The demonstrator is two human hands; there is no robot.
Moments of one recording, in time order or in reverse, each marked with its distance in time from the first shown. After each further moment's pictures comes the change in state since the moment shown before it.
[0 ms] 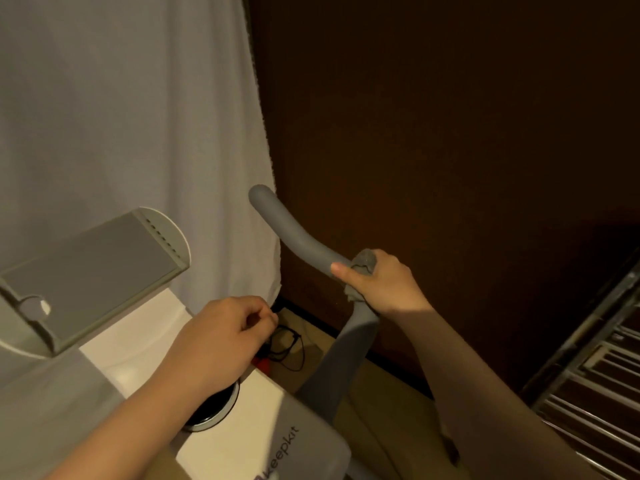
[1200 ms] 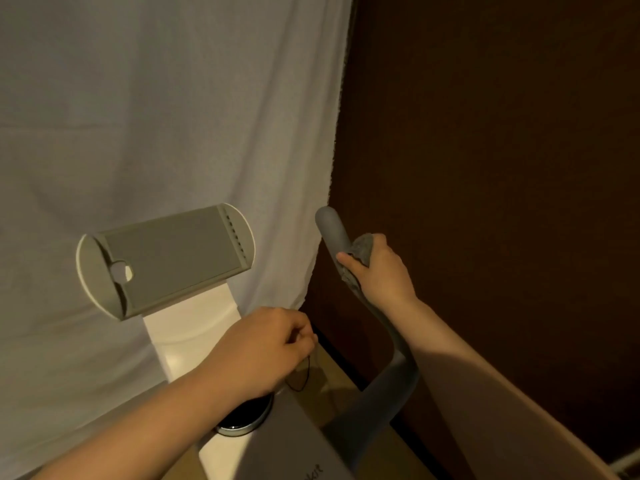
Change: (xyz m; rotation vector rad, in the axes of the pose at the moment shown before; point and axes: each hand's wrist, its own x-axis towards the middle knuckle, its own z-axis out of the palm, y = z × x) left_hand 0.005 -0.010 0.000 0.014 0.023 0.051; right_hand 0.062 -0.067 0.038 -0.226 0.121 -0.367
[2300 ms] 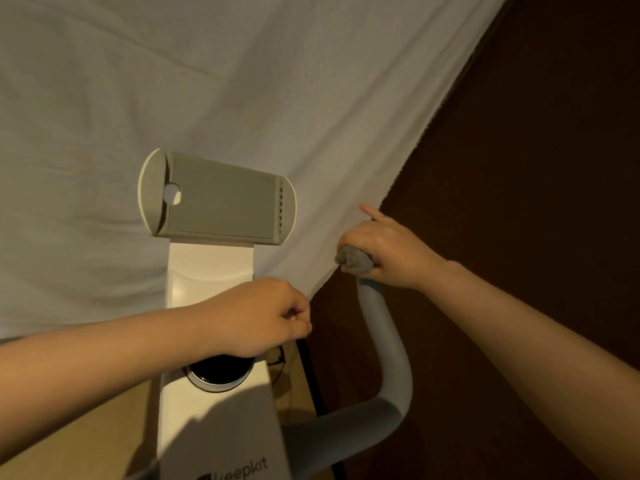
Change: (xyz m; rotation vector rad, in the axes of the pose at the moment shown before) left_hand 0.002 0.001 -0.002 -0.131 0.070 -0.067; right_hand 0.095 -0.035 -0.022 -0.629 -0.419 -1.426
